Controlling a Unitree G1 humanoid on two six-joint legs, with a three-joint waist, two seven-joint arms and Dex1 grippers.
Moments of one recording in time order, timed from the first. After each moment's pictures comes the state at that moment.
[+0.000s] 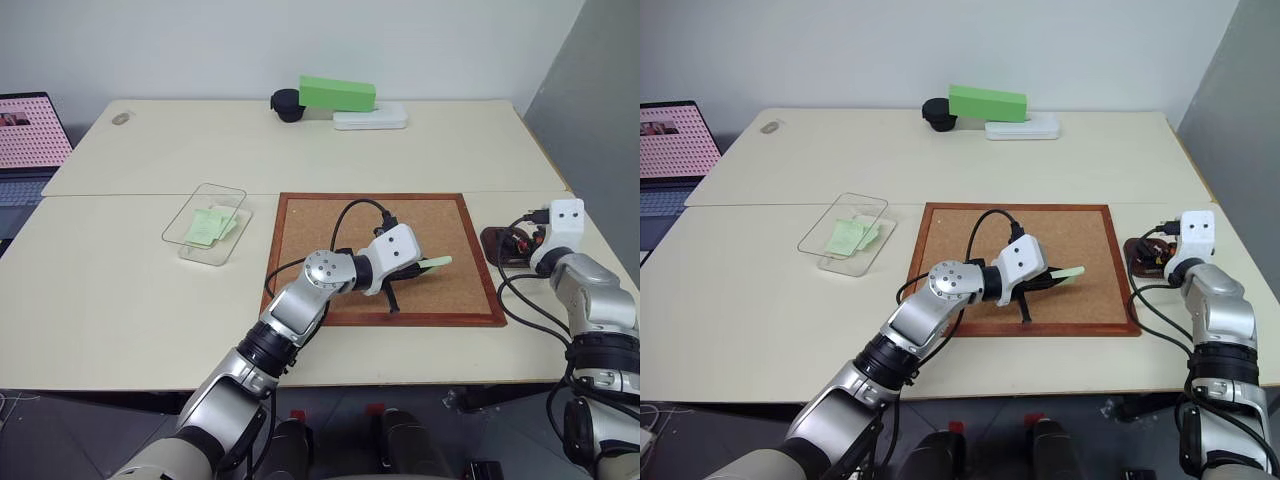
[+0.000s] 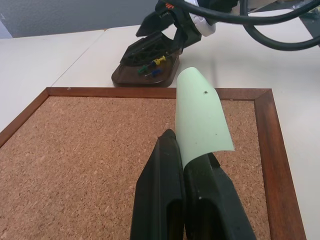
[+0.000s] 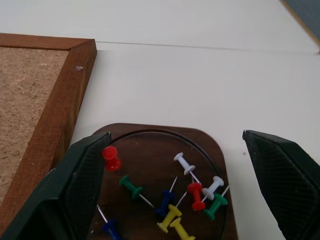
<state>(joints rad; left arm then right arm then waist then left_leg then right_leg) -0.68 0.13 -0.47 0.20 -0.05 0.25 -0.75 -0.51 -0.56 -0.24 0.39 0.13 0.41 0.33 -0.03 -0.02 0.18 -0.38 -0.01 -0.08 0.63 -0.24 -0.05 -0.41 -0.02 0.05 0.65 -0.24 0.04</state>
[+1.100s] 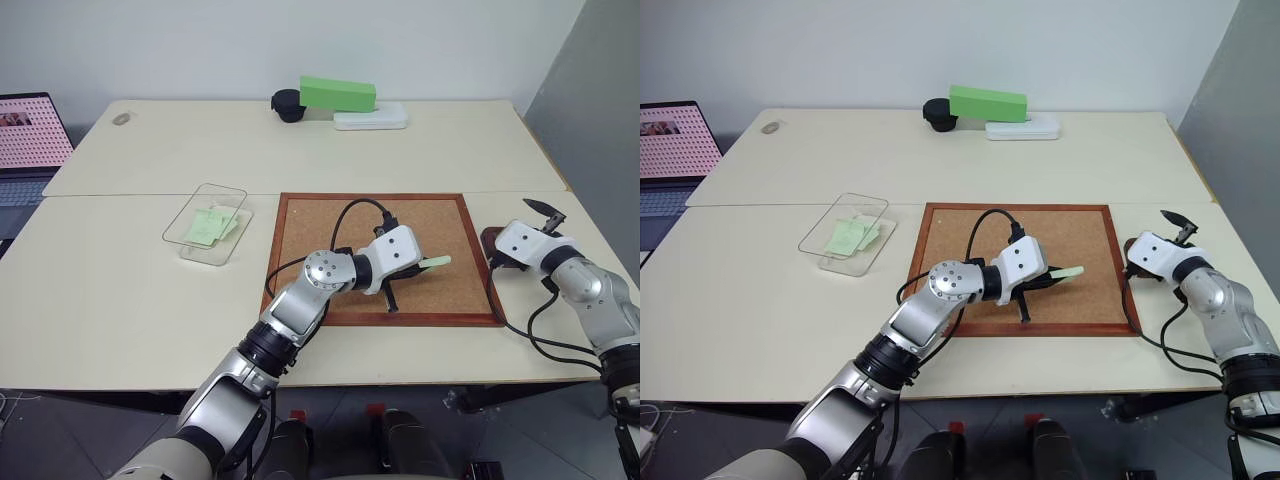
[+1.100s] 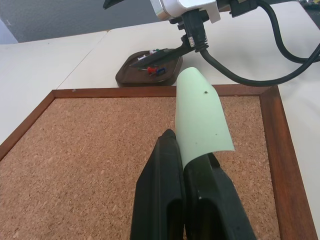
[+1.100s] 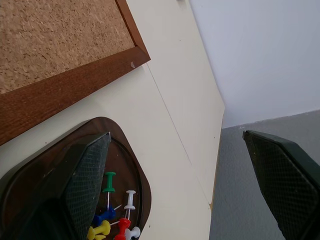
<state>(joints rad) -0.68 0.13 -0.46 0.21 -0.01 0.21 -0.75 -0.43 -0.76 0.05 0.45 -0.35 -0.19 0.27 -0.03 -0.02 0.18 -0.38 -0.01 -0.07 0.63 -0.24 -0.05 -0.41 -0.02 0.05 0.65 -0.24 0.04</state>
